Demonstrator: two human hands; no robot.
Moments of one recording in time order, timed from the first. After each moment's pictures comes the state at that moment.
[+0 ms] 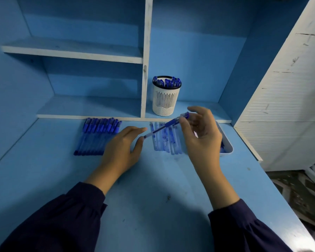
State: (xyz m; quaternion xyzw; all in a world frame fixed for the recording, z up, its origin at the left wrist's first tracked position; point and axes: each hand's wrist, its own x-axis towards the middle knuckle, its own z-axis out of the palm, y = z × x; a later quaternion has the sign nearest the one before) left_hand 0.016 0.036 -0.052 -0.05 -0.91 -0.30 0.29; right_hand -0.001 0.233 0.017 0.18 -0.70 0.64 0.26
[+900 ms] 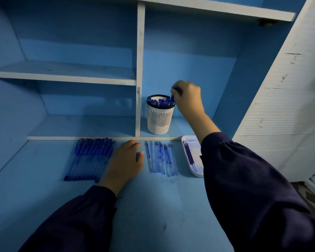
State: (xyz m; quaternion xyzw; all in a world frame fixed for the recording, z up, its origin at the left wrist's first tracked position) left_hand -0.039 0.044 -0.052 0.02 -0.96 -0.22 0.15; right_hand -0.175 0.212 0.090 0.22 -0.87 0.34 0.29
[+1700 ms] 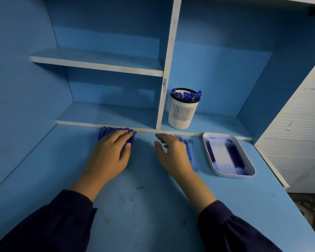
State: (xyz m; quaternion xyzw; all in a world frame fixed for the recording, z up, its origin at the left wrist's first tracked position) left_hand 0.020 -0.031 -0.042 0.01 -0.95 -0.16 0.26; right_hand -0.050 0.155 -0.033 0.25 -0.86 0.44 0.10
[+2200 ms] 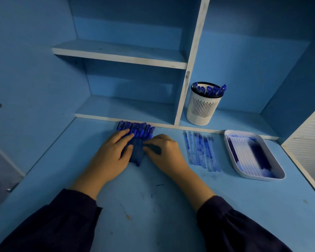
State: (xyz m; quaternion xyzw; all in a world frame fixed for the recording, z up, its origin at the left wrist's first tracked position) left_hand 0.041 -0.068 -0.057 0.07 -0.95 -0.24 0.19; right_hand -0.040 0.101 -0.051 0.36 -0.84 0.40 0.07
